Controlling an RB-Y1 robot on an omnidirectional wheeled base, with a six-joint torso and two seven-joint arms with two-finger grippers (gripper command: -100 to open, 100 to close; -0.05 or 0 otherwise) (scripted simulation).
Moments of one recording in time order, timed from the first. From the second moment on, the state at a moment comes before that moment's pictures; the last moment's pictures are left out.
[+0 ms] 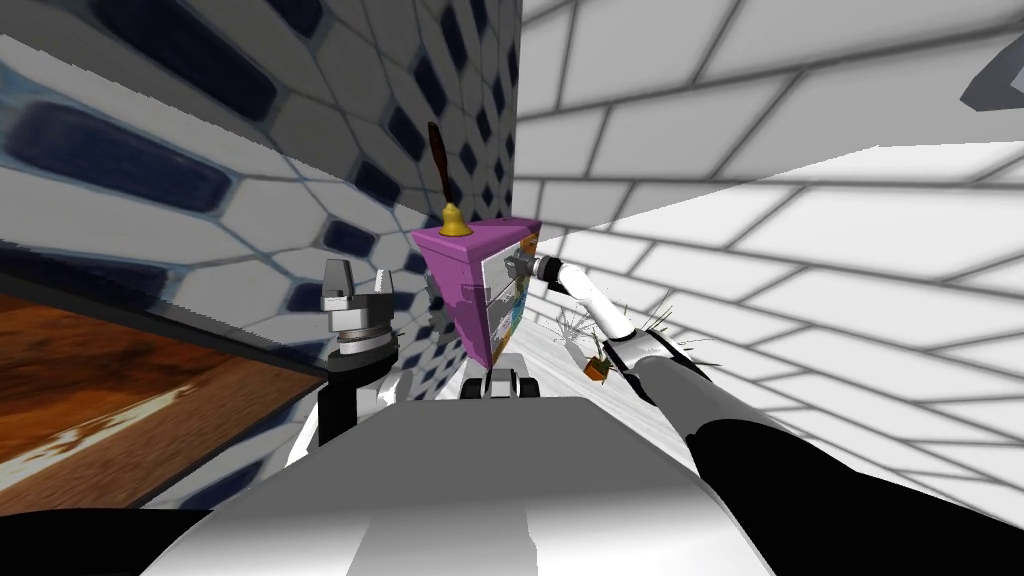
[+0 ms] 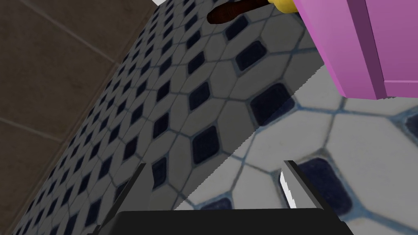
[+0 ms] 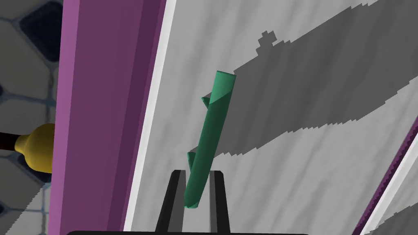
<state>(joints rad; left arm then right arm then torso) 0.51 0.04 0.07 -2.40 0.01 -0.55 -0.09 -0.73 -0.65 0.35 -1.69 1.81 -0.67 0.59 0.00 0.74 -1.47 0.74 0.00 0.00</state>
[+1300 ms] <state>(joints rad) 0.51 0.04 0.07 -2.40 0.01 -0.55 -0.09 -0.81 -0.69 0.33 -1.71 1.81 -0.75 0.50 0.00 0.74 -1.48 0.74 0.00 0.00</state>
